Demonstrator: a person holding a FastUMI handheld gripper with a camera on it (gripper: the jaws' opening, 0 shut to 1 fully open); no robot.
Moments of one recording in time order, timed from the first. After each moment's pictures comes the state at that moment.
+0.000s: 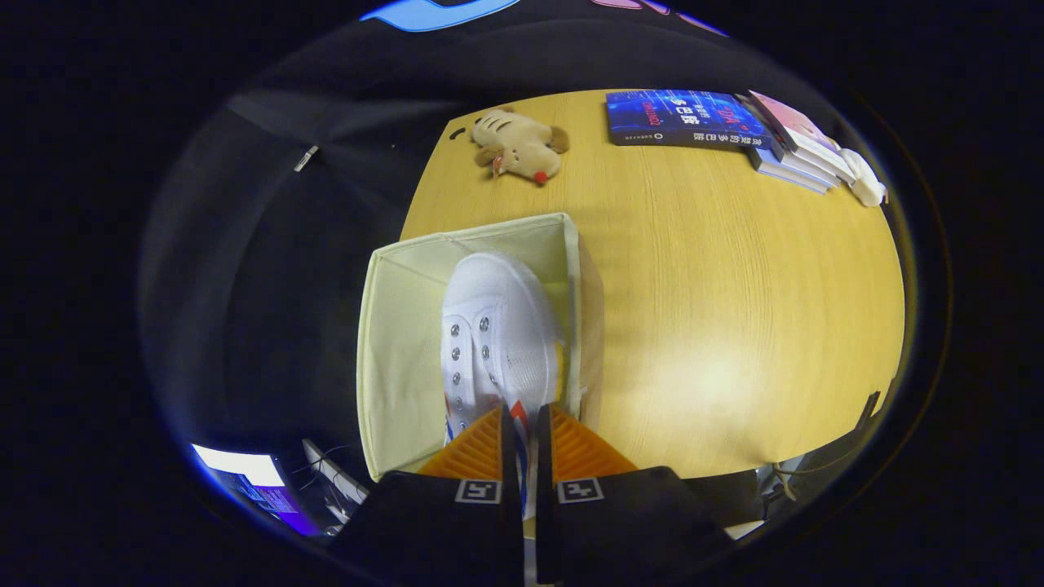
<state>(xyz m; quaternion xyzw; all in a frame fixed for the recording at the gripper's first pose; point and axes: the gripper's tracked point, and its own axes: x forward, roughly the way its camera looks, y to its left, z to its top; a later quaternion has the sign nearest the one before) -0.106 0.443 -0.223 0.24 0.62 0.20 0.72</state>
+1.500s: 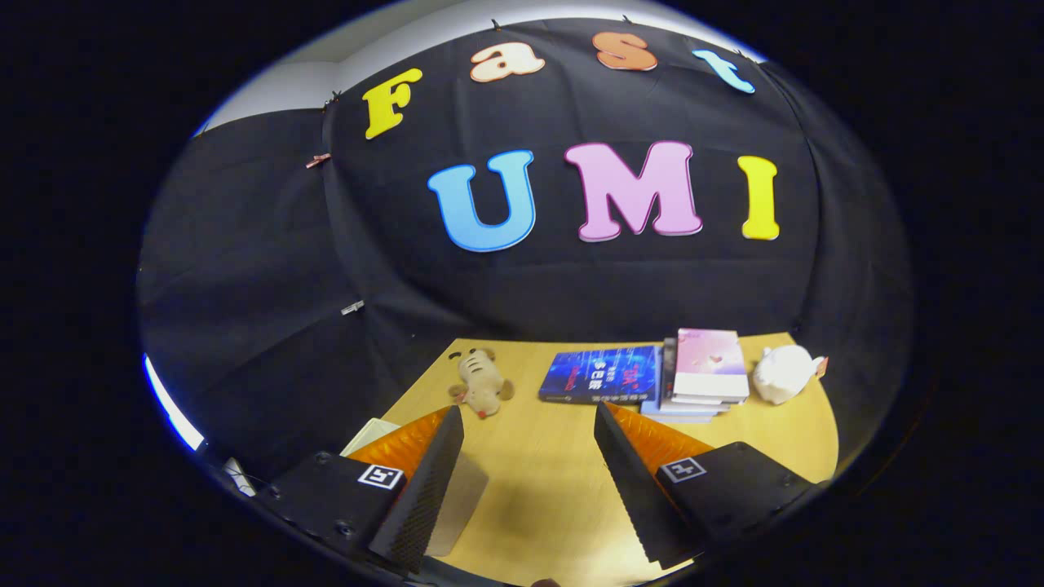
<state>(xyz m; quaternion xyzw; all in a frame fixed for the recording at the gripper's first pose) -0.009 0.186 -0.088 0.18 0.20 0.15 0.95</state>
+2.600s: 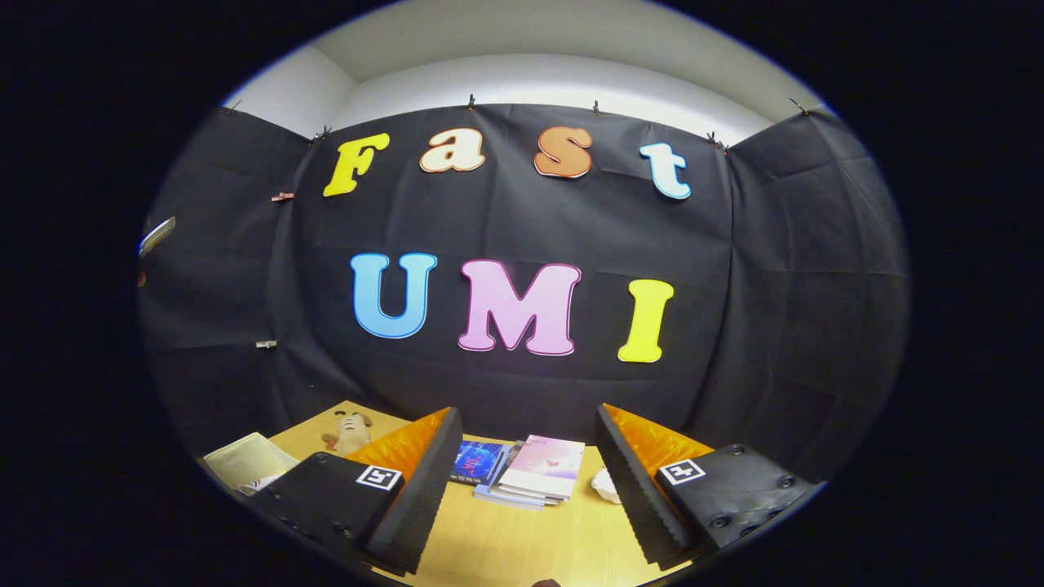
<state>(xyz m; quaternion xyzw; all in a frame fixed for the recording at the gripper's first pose) -0.006 -0.048 -0.023 0.08 0.05 0.02 1.00</state>
